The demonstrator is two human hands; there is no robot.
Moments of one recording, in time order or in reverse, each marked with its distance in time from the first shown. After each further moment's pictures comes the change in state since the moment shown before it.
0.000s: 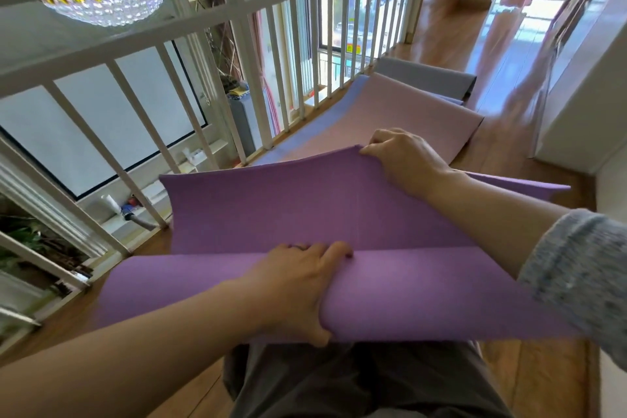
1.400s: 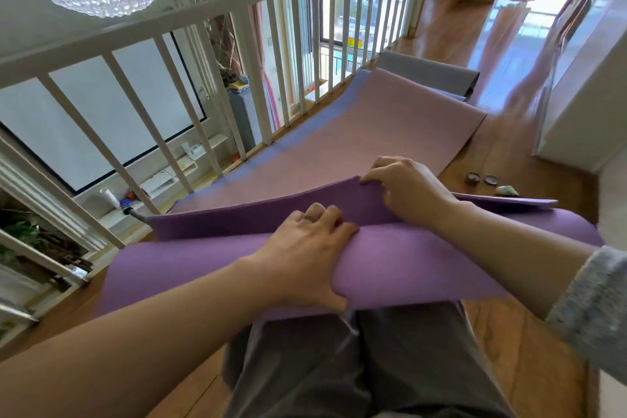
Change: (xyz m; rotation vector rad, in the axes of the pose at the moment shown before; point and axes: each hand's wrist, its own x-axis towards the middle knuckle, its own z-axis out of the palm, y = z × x) left_hand 0.027 -0.013 -0.008 0.091 0.122 -0.002; right_hand -0.024 -0.012 0.025 0.224 0.007 0.065
